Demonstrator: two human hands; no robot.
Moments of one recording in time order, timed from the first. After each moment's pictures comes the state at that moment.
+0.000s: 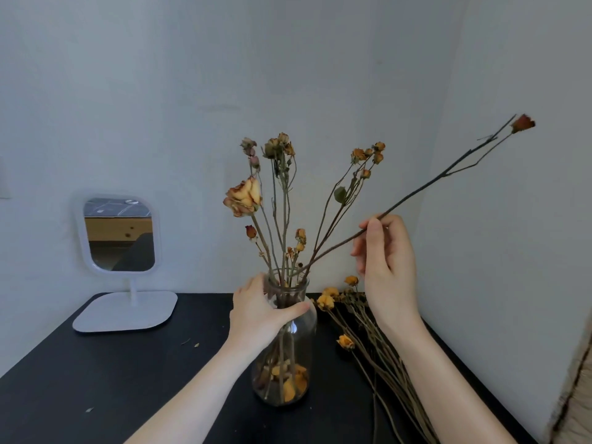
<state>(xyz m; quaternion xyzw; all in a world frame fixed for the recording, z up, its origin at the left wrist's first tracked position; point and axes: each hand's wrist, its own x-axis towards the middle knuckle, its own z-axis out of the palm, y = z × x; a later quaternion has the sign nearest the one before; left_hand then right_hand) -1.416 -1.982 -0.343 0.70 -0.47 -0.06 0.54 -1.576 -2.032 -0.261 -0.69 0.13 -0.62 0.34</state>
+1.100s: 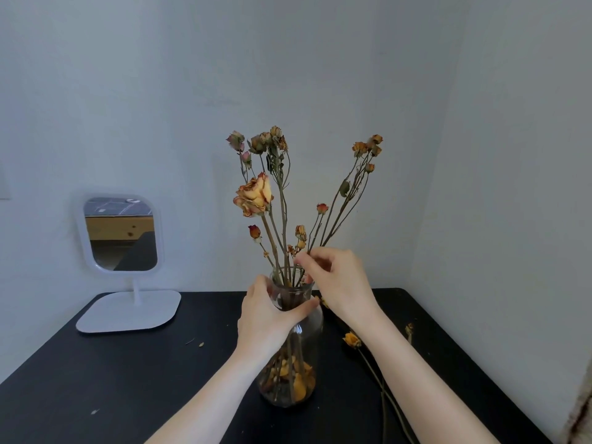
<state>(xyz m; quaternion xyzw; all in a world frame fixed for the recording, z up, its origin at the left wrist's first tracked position) -1.424 -1.985 -0.349 0.70 -0.43 -0.09 0.57 -1.531 -2.039 -0.281 -0.82 0.26 -0.41 0.30</state>
